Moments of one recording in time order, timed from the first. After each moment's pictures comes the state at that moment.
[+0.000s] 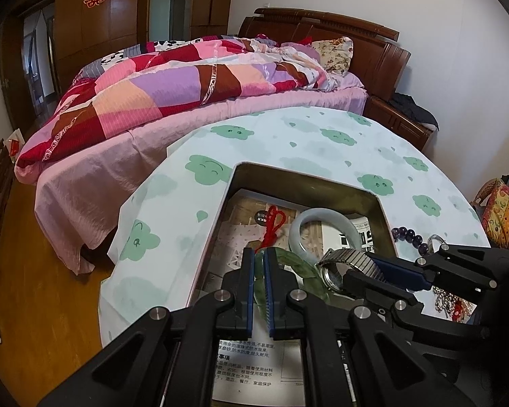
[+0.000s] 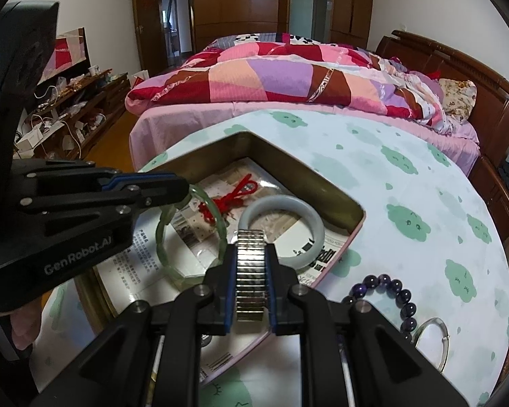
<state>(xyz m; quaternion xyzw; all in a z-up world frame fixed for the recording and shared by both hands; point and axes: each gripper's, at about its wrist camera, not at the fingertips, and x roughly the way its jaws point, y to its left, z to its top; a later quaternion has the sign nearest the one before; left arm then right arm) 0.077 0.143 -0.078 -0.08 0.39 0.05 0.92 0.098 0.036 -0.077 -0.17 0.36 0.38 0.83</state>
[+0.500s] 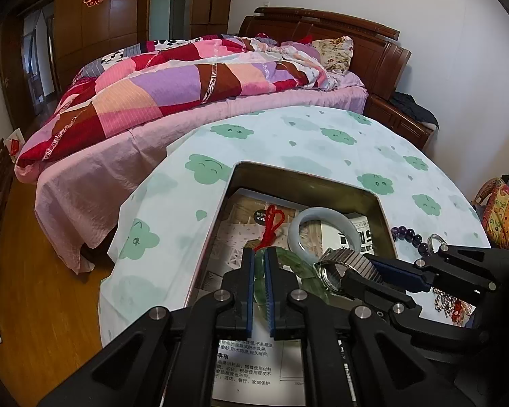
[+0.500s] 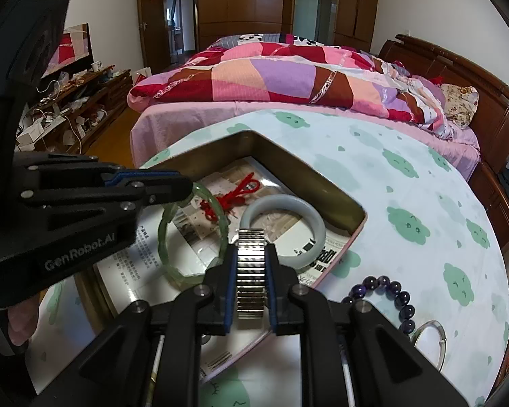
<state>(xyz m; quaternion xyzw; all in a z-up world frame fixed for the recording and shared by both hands) 0.075 0.144 -0.079 -0.09 0.39 0.05 0.92 0.096 0.037 -0.079 -0.18 0.36 0.38 0.83</state>
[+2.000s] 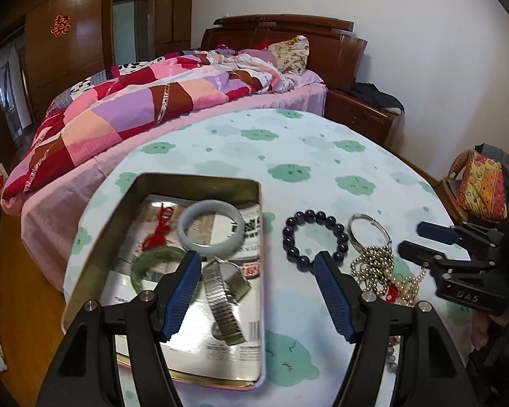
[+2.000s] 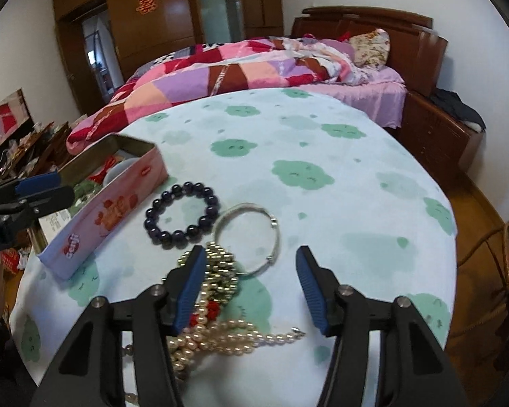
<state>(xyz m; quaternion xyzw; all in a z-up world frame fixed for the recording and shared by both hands) 0.056 0.042 -0.058 -0.03 0.37 -0.01 0.93 0.114 -0.148 -0.080 -0.07 0.38 0.27 0.88</state>
